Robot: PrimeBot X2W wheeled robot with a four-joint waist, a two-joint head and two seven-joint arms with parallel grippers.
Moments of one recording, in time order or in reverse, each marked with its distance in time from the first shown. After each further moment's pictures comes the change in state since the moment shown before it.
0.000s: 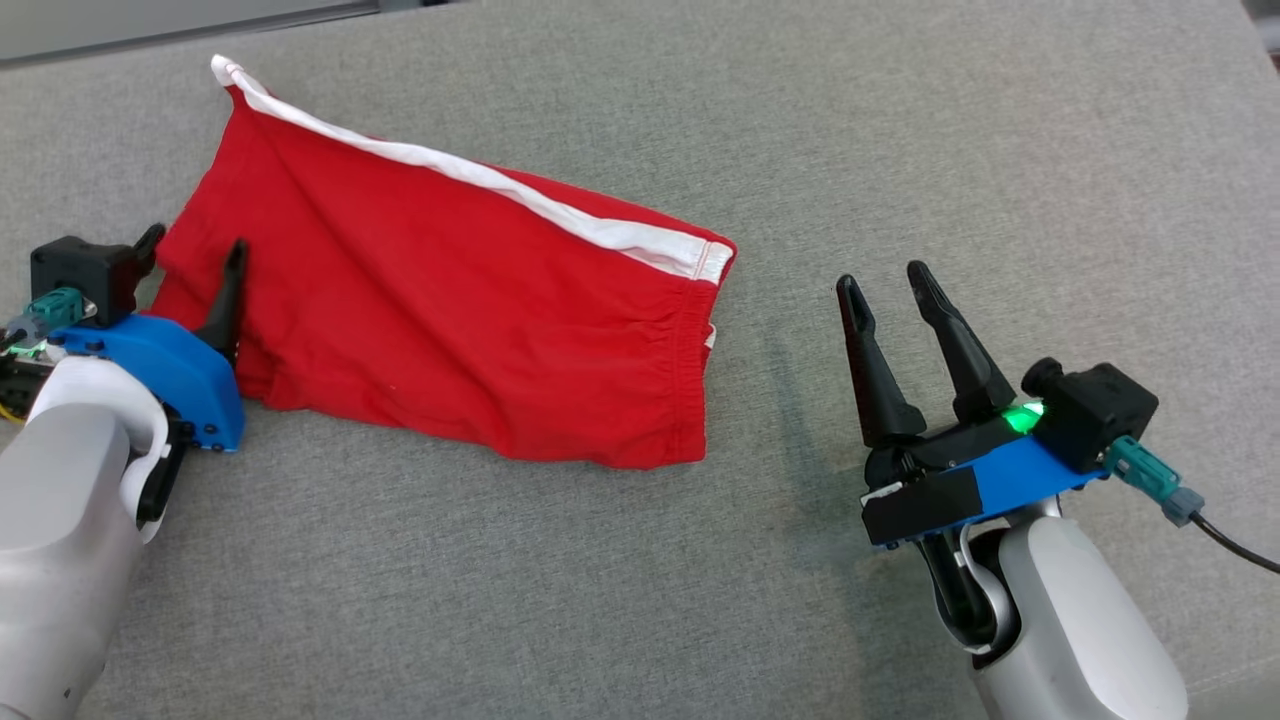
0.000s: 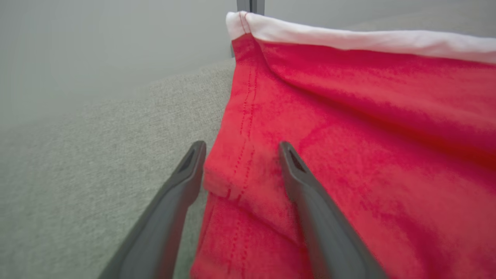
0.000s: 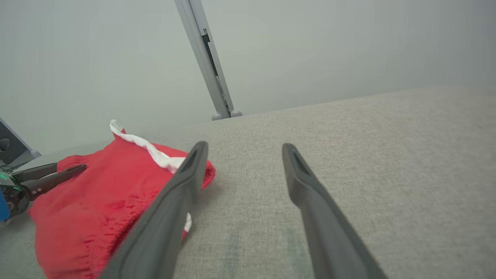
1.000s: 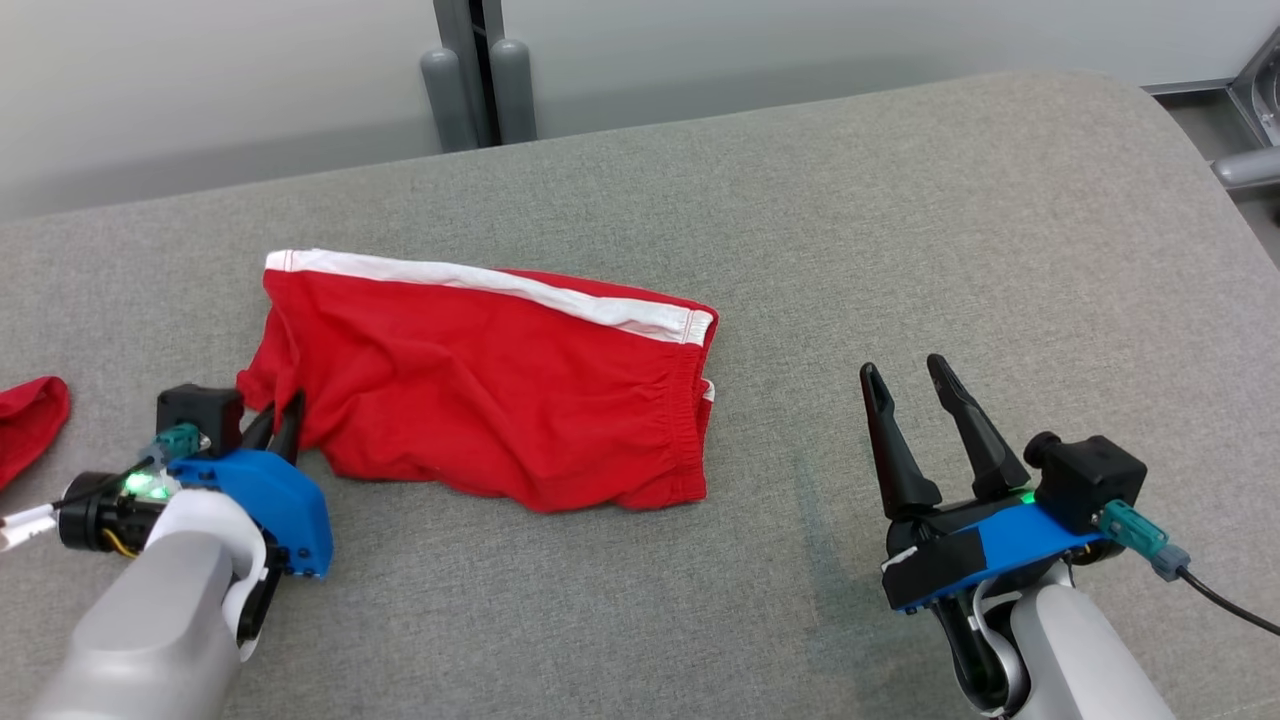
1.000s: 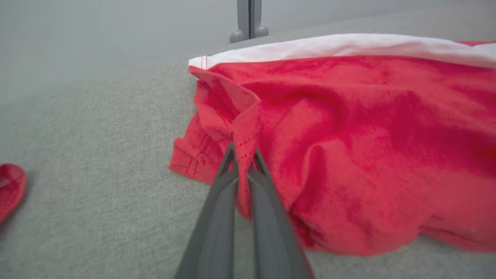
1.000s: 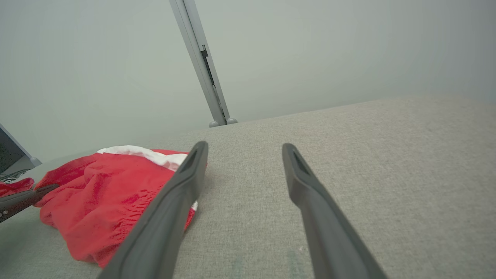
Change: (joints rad) left arm 0.174 -0.114 -0.004 0.075 -0.039 0.029 -0.002; right arm 0.101 0.000 -0.049 0.076 -0.032 0.000 0.000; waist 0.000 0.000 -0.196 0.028
